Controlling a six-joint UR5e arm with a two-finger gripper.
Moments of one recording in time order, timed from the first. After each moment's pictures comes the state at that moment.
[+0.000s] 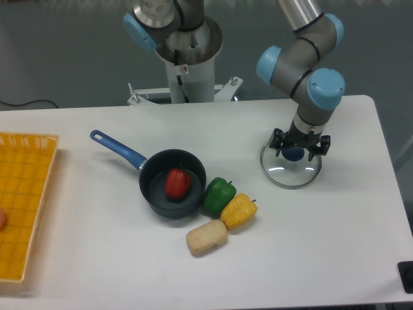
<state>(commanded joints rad) 2.88 -1.94 -1.90 -0.89 1.53 0.97</state>
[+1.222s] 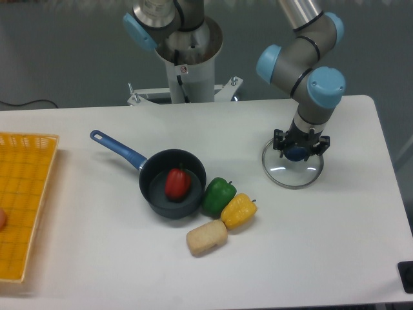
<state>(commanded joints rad) 2.88 -1.94 -1.90 -0.89 1.53 0.97</state>
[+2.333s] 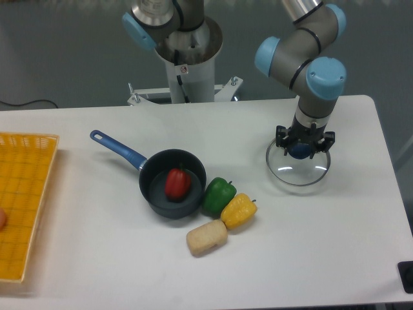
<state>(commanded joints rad) 2.85 -1.87 -1.82 -1.02 1.54 0.96</state>
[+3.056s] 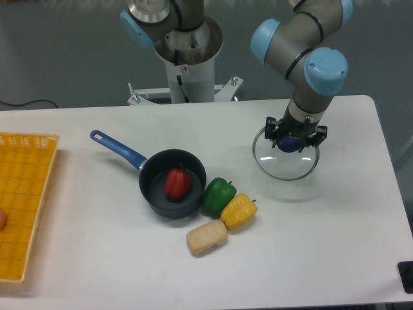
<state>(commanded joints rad) 2.79 -1.83 -1.72 -1.24 1.54 0.91</state>
